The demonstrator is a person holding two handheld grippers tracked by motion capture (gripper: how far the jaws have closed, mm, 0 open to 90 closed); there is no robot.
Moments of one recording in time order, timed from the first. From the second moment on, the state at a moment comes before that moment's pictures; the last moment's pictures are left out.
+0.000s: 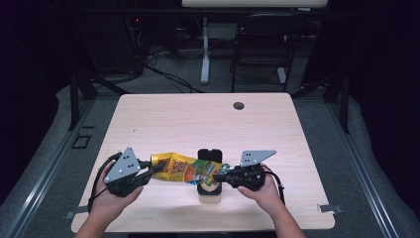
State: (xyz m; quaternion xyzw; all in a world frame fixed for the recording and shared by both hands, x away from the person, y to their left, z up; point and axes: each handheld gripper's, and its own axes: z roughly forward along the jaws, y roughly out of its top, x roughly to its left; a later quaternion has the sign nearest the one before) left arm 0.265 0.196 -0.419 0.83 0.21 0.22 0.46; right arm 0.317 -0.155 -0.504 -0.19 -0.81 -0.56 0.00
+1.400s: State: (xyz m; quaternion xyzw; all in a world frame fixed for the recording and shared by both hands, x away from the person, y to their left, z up) left arm 0.268 0.224 -0.449 0.82 0.24 0.22 0.48; right arm 0.309 -0.140 -0.496 -0.19 -0.80 -0.57 -0.02
